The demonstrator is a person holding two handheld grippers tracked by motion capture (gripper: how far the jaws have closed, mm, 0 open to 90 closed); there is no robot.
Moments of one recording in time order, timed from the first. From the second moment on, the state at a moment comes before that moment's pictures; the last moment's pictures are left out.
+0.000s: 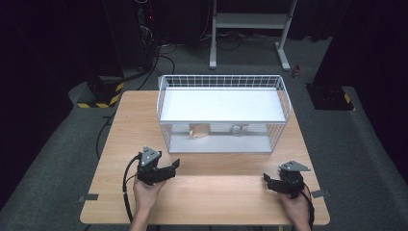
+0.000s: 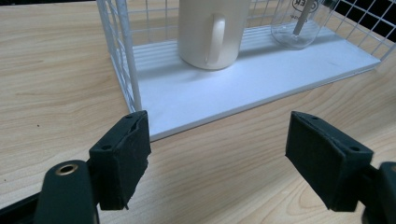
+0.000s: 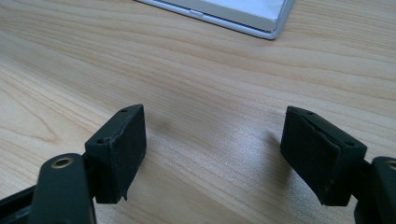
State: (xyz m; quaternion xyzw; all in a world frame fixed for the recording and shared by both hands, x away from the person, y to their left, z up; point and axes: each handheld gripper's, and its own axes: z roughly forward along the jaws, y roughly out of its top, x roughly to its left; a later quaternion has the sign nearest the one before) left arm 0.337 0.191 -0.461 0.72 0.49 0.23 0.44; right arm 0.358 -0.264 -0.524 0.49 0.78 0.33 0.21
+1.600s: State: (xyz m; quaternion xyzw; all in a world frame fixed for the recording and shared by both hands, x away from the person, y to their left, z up) left arm 0.328 0.207 -0.494 0.73 0.52 0.23 0.37; right arm 0.358 -0.265 -0.524 0.49 0.78 0.33 0.22
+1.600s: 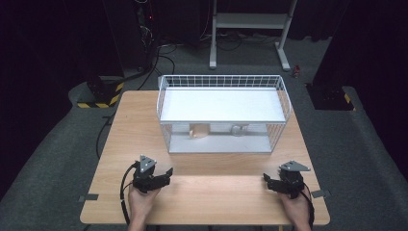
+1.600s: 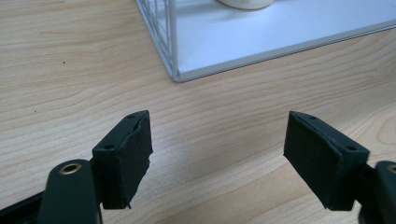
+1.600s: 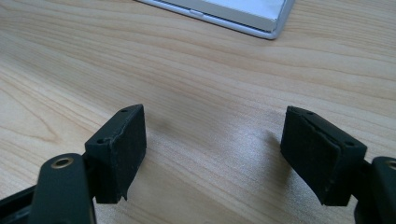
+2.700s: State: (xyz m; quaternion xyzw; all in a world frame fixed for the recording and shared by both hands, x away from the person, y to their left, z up) left arm 0.342 0.201 -0.523 0.73 0.55 0.26 0.32; right arm 0.358 -0.265 -0.524 0.49 0.78 0.33 0.21
